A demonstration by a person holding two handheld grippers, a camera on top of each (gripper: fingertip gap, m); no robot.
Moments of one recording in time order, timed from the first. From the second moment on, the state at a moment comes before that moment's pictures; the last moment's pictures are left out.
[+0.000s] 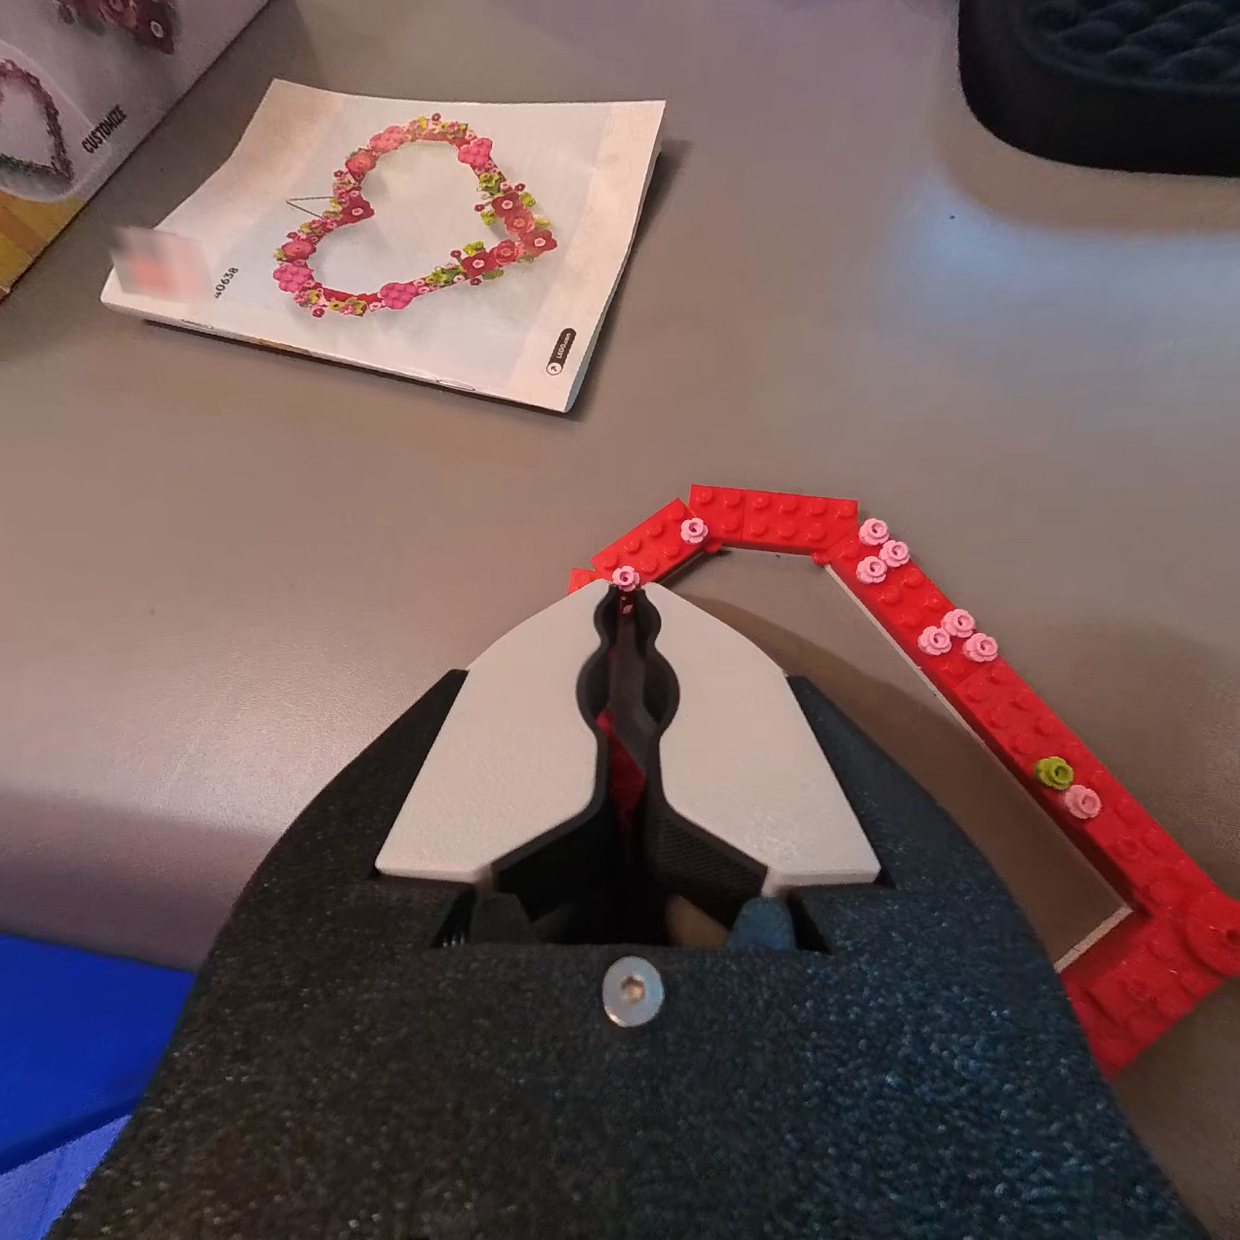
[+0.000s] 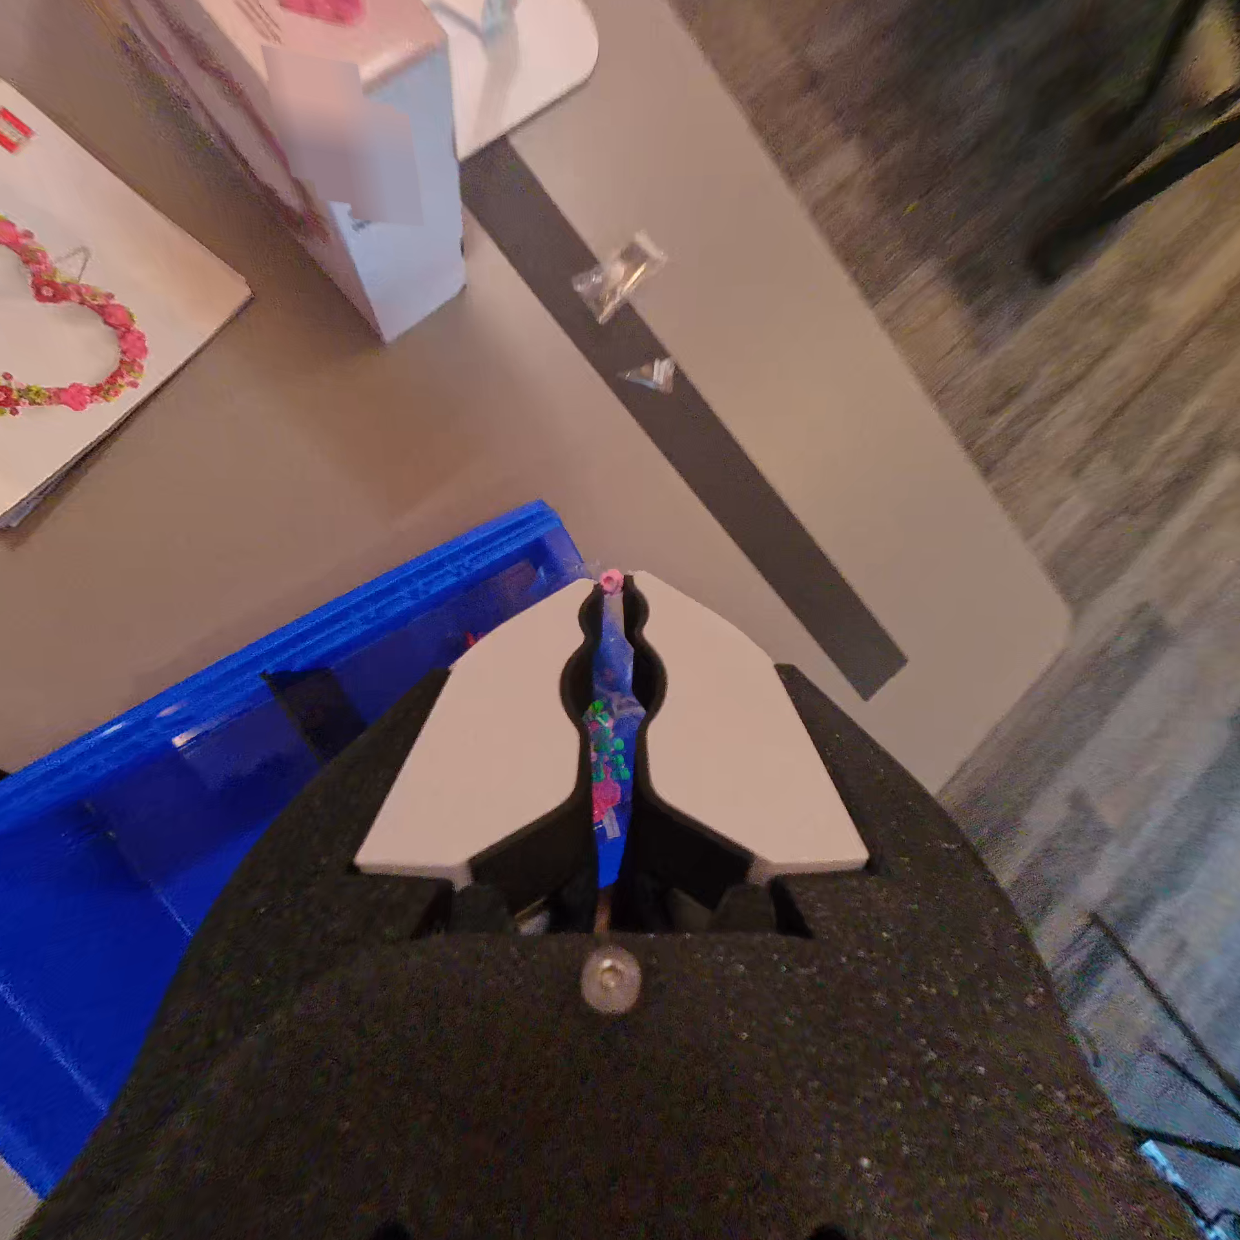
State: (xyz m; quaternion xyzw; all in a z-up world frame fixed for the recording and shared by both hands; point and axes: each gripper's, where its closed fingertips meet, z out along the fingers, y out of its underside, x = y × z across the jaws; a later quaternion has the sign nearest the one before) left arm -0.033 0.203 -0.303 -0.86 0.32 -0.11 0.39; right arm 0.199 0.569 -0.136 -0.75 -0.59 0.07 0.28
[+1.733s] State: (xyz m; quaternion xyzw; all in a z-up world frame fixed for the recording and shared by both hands) left arm -0.035 0.198 -0.303 -0.85 0.33 -0.10 0.39; right arm 0.340 0.594 -0.219 -0.94 -0.26 -0.18 -0.16
